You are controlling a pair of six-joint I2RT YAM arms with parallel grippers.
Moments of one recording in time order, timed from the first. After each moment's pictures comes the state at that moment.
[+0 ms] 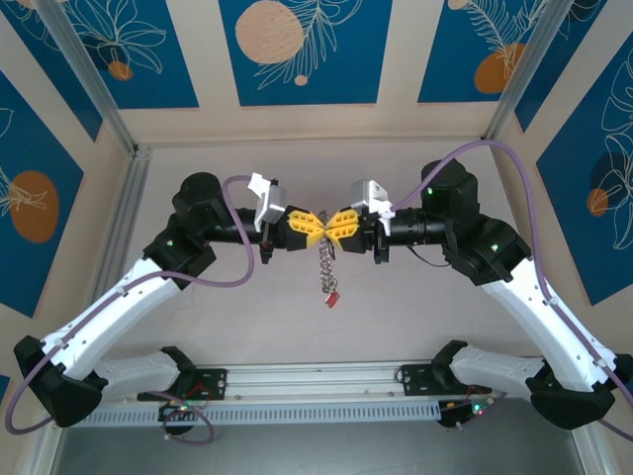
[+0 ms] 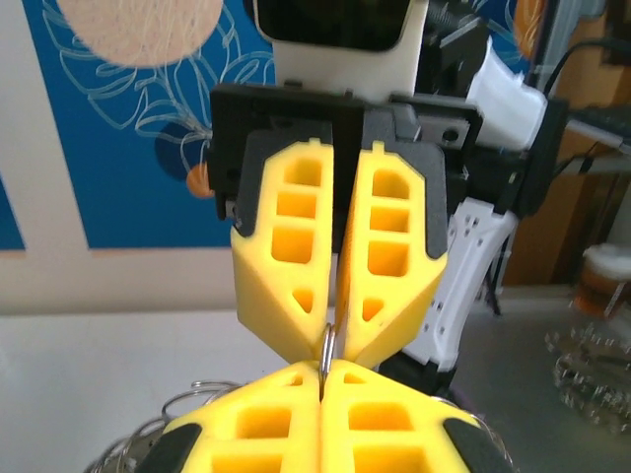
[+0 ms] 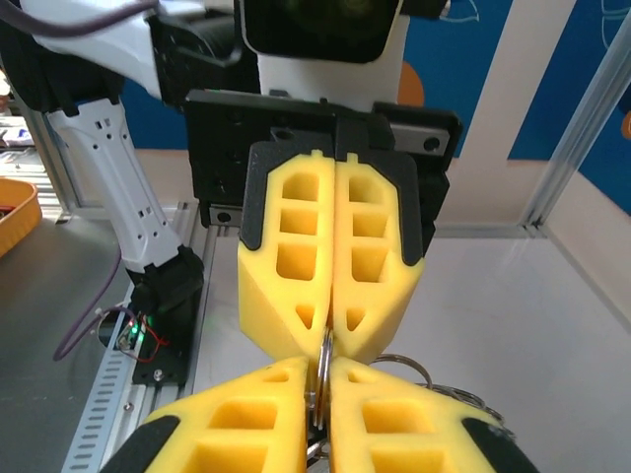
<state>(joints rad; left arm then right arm) -0.72 1.12 1.14 0.05 0.94 -0.06 0.69 1.05 1.41 -0.66 -0.74 -0.32</state>
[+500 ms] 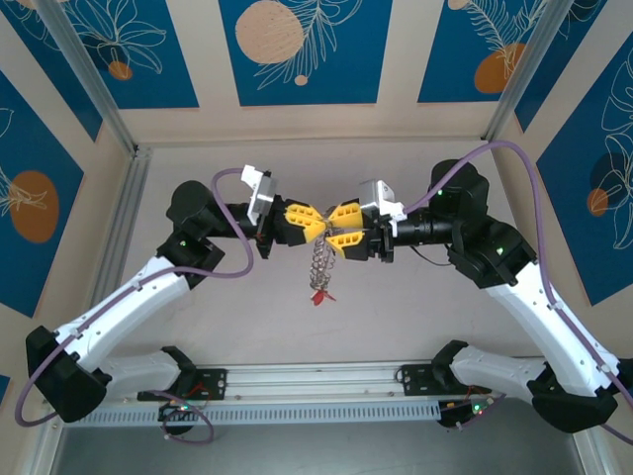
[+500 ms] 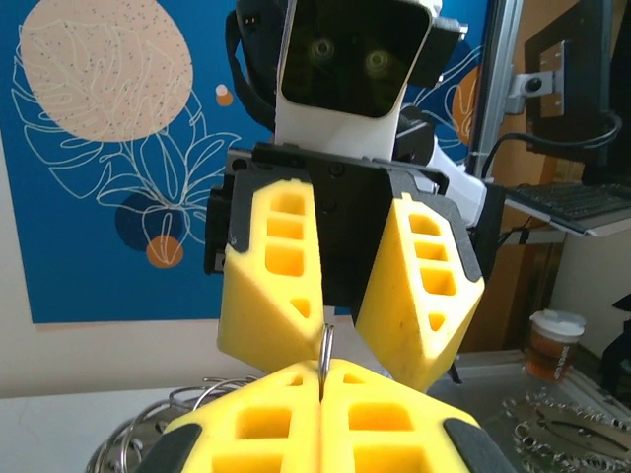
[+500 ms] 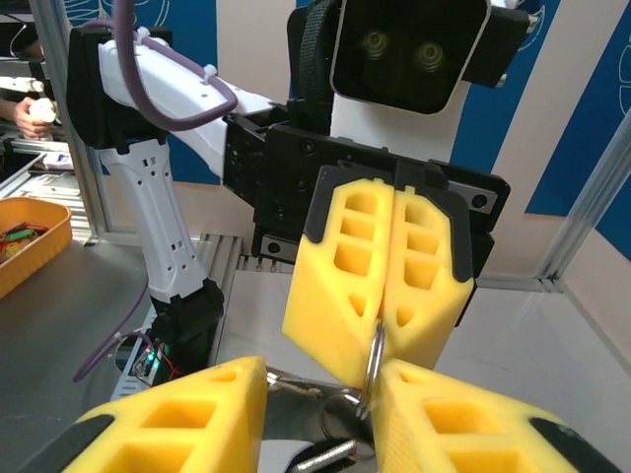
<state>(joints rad) -0.69 1.16 1.07 0.46 1.02 -0.35 0.68 1.03 1.40 -0.59 -0.83 -0.30</state>
